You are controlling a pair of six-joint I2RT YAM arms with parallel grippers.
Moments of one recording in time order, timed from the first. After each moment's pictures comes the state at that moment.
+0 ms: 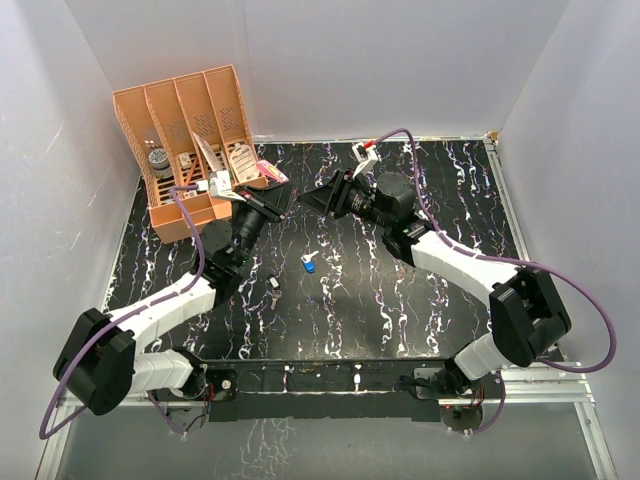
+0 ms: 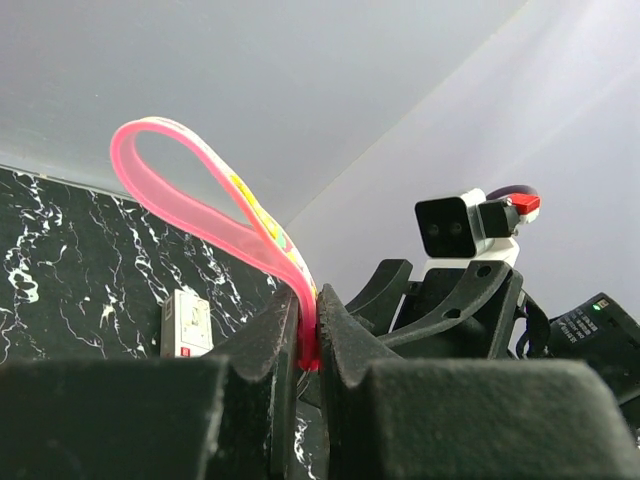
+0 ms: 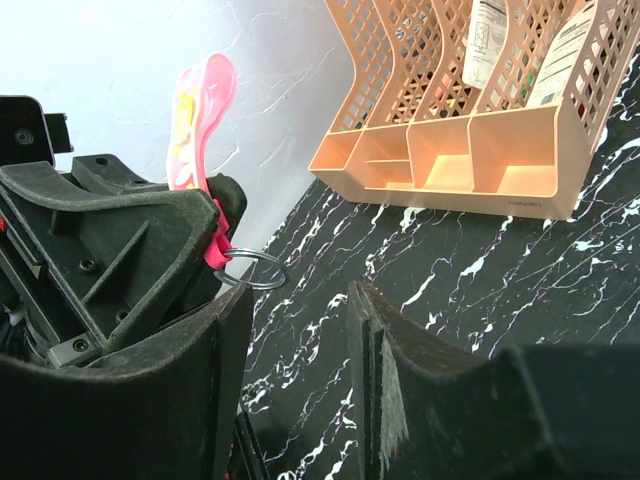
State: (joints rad) left arm -0.61 1.21 0.63 0.87 -0.15 -0.76; right arm 0.58 1.48 1.00 0.50 -0.40 0.74
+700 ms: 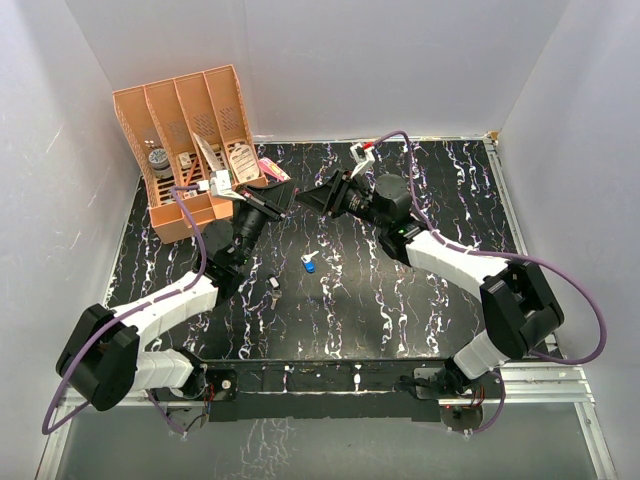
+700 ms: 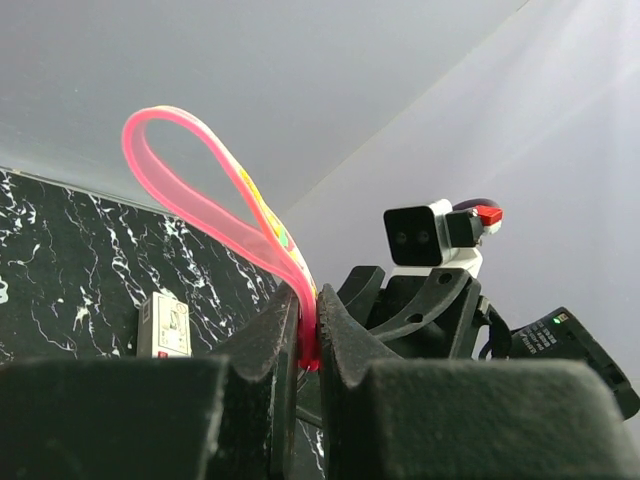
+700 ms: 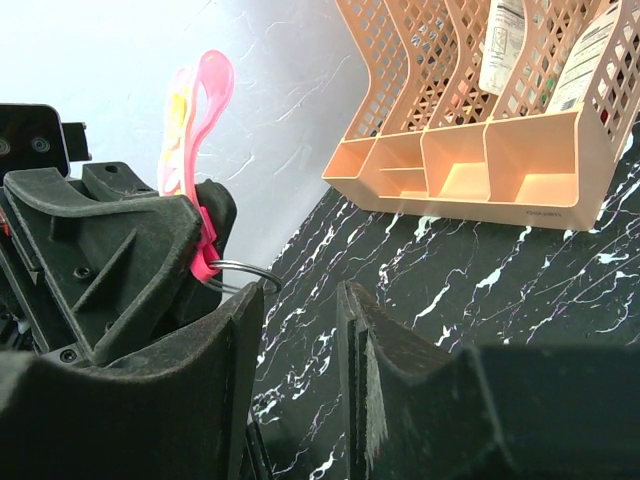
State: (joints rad) left arm -0.61 1.24 0.63 0.92 -0.14 -0.81; right arm 0.58 1.53 0.99 0.61 -0.42 0.78
